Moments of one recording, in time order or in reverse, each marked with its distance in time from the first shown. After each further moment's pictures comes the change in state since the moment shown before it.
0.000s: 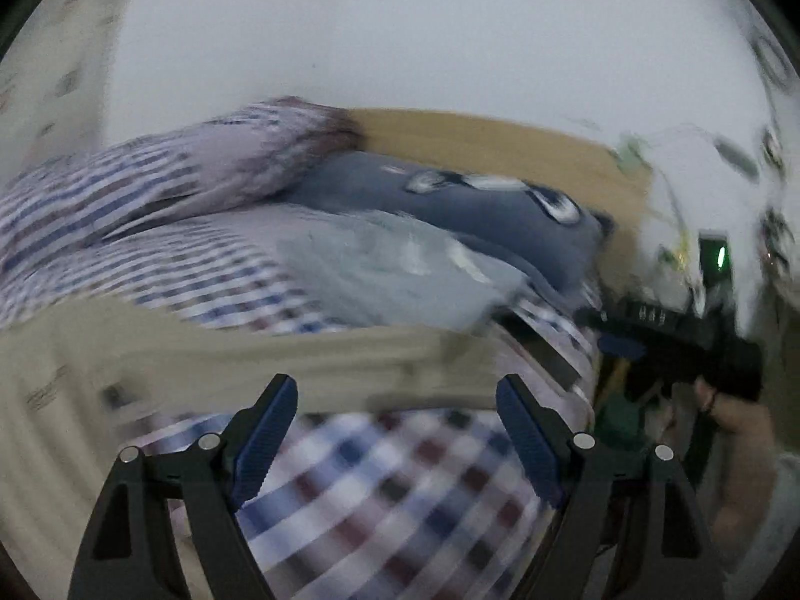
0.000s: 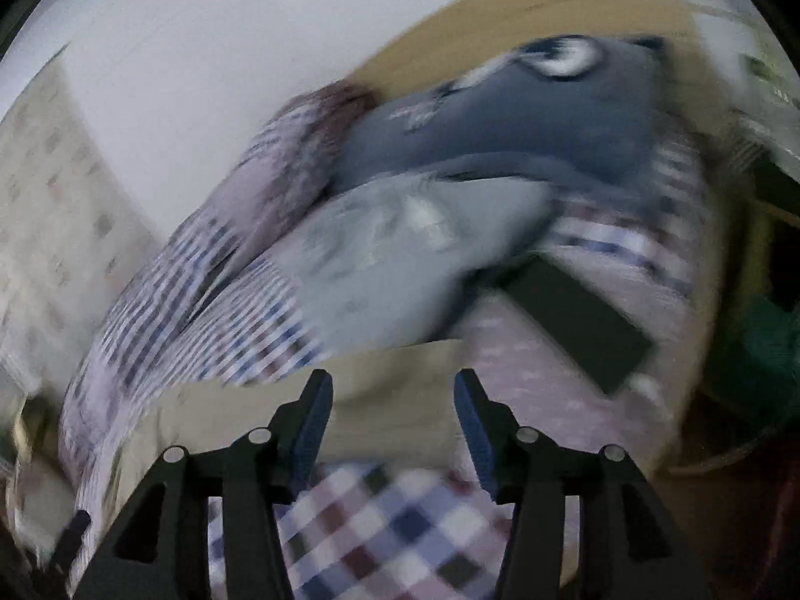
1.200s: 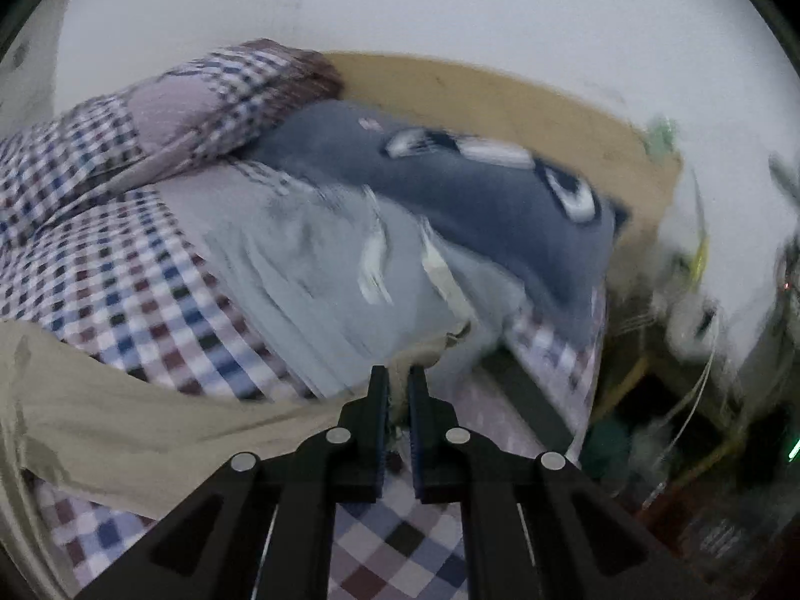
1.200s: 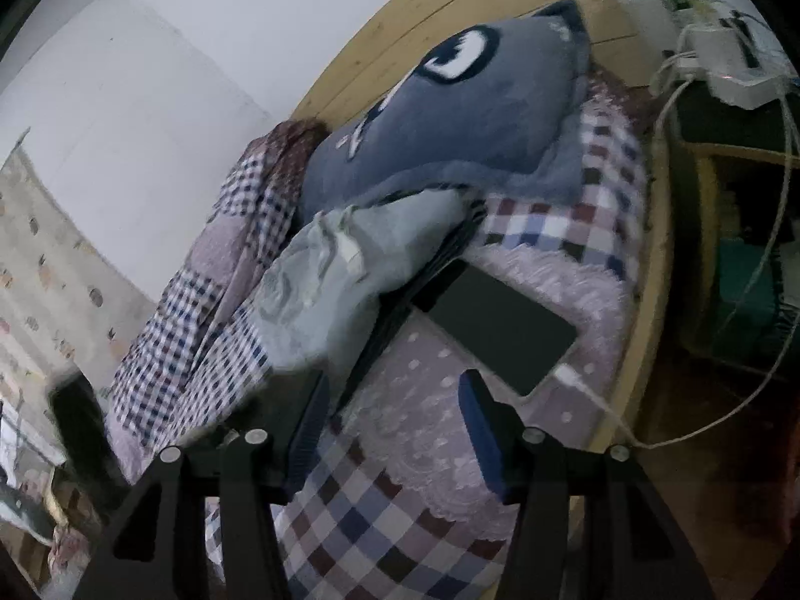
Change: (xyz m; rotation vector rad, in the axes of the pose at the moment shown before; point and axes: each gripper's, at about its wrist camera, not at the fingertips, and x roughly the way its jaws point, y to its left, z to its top) left arm 0.104 -0.005 0.097 -0.136 0.141 -0.042; right arm -0.015 -0.062 0.004 0.137 0.004 0.089
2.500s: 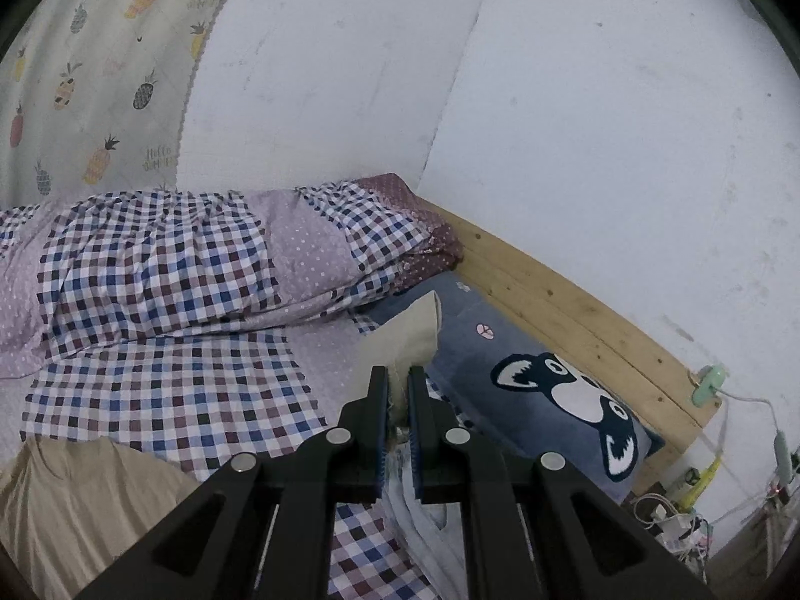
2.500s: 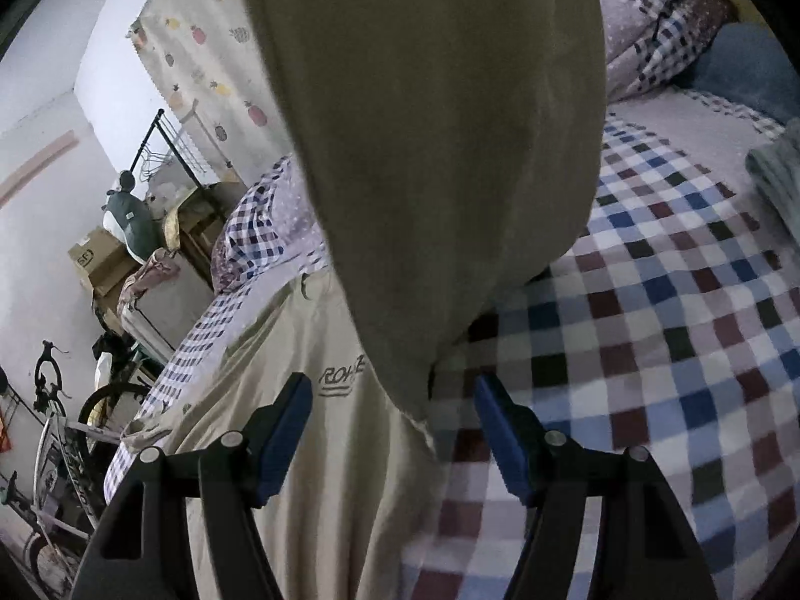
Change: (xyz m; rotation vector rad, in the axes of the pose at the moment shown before) left arm -0.173 0.144 0.235 -0.220 -0.290 0.179; right arm 0.253 0.349 -0.170 -0.593 0.501 0.572
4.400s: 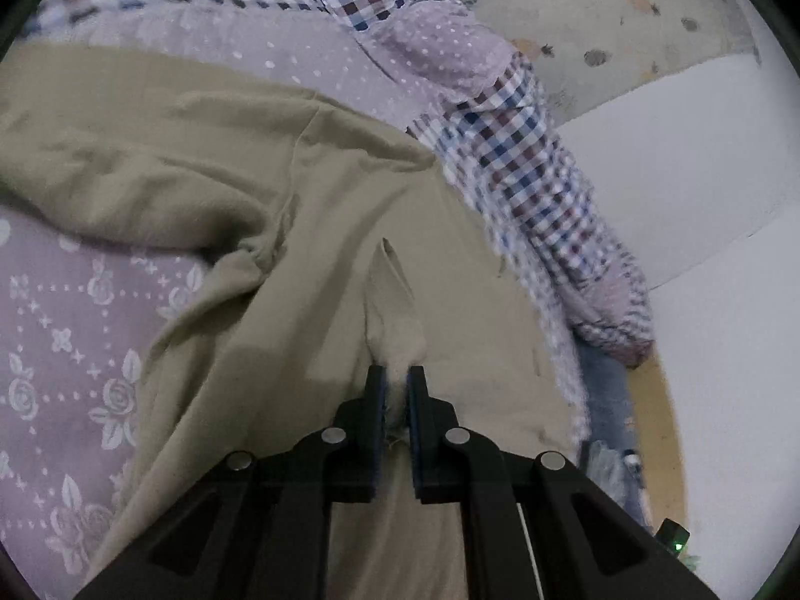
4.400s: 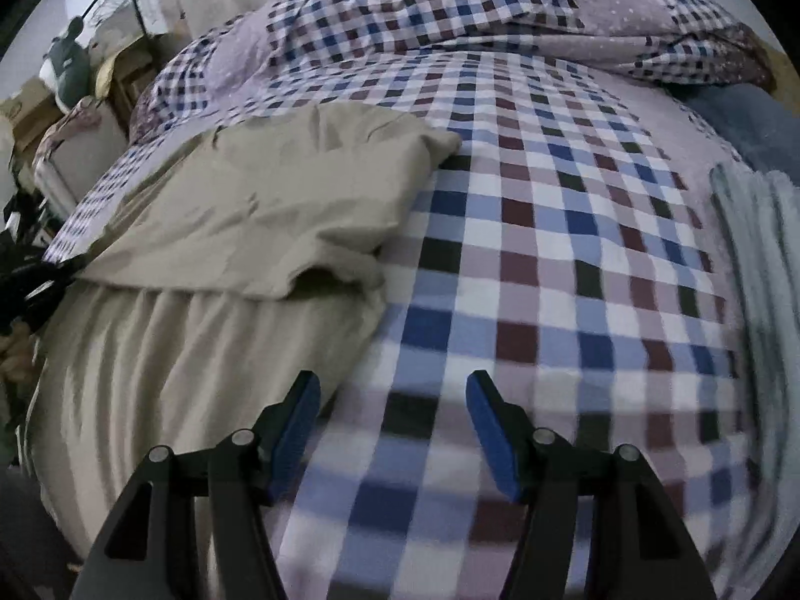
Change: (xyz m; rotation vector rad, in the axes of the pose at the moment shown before) left arm -0.140 0.500 -0.377 -0.880 -0.015 0.192; right arm 0.003 -0.009 -0.033 -0.259 0.339 -0.314
